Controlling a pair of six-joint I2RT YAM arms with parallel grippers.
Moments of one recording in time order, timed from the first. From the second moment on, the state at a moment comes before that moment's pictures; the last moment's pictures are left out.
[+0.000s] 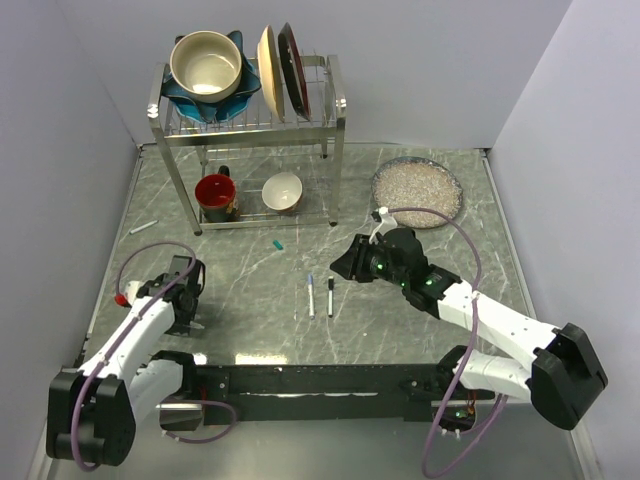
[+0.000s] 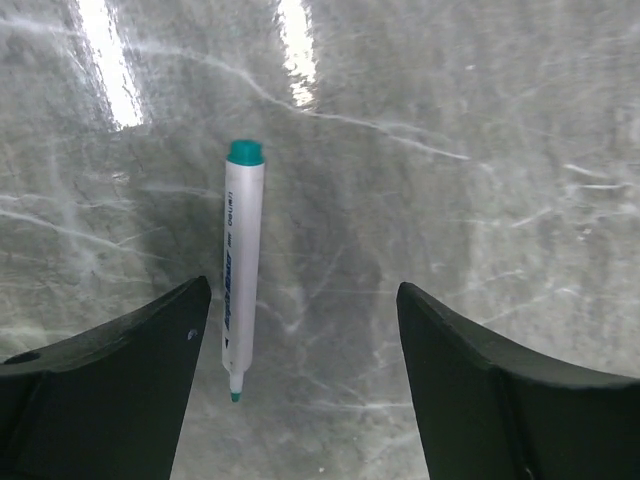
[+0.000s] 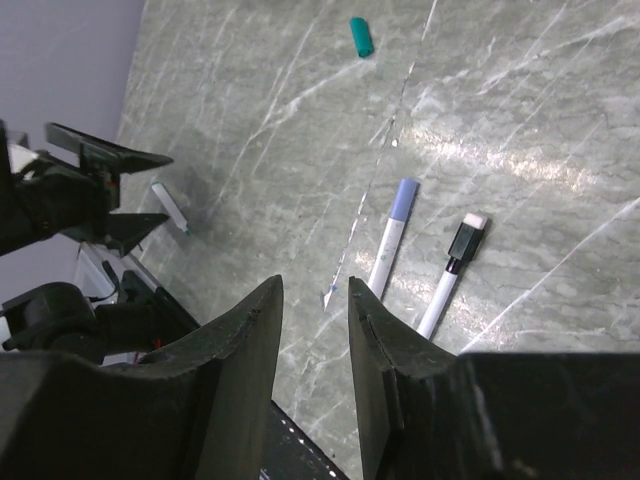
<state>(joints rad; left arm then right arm) -0.13 0.96 0.47 -0.81 -0.49 -1.56 0.68 1.10 0.63 0.02 -0.17 0.72</state>
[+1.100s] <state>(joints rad) -0.15 1.02 0.47 -0.76 -0.28 -1.59 0.68 1.09 0.63 0.03 -0.18 0.72</state>
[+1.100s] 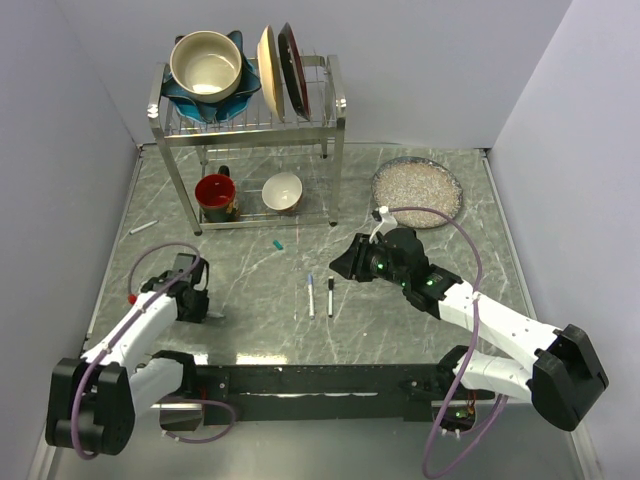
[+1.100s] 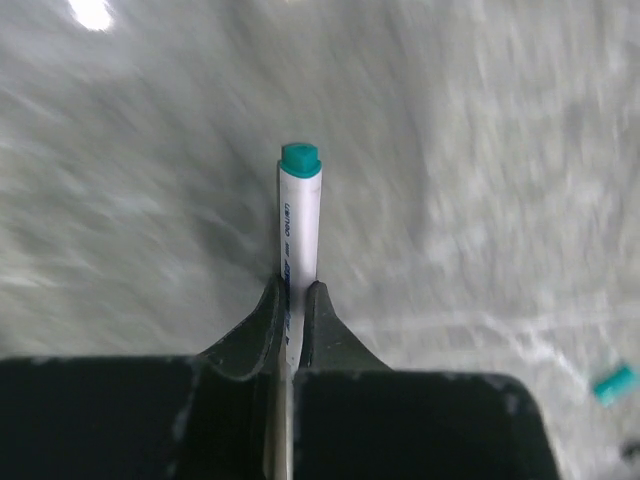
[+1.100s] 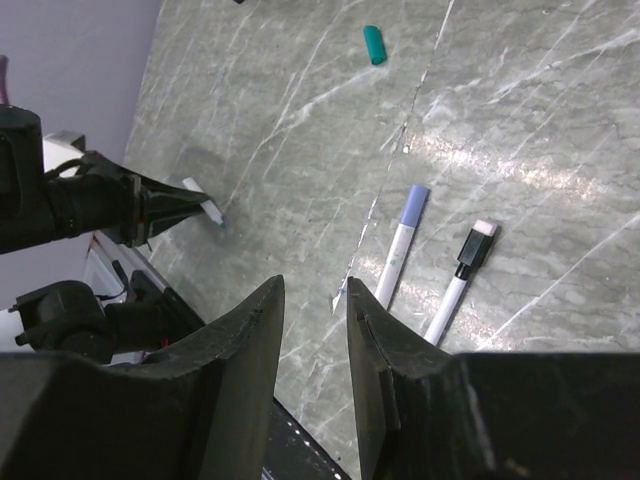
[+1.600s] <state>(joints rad) -0.46 1.09 0.50 -0.60 -0.15 -1.83 0.68 1.06 0.63 0.04 -0.18 0.72</state>
